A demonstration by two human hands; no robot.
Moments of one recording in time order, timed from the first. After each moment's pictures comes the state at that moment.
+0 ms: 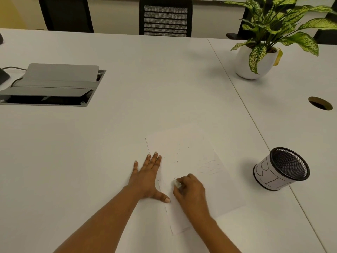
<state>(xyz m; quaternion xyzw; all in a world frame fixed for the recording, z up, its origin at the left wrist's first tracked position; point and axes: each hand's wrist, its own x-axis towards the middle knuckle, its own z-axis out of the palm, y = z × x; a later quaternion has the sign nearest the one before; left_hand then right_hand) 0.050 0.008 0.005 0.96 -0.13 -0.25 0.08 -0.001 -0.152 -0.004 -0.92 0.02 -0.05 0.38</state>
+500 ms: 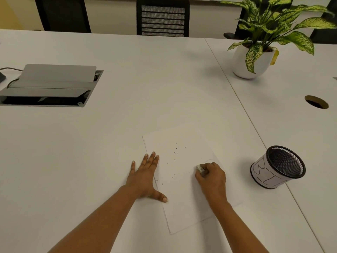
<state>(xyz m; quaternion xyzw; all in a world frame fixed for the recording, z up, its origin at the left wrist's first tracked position) 0.050 0.008 0.009 0.95 -0.12 -0.26 0.09 0.026 -0.203 0.002 -0.90 0.14 -0.10 0.39</state>
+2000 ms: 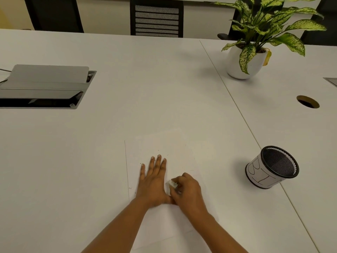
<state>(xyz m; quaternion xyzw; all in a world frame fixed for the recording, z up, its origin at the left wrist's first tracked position) 0.036 -0.034 -0.005 0.97 -0.15 -0.15 0.12 0.003 -0.159 -0.004 -0.92 -0.01 -0.05 0.39</state>
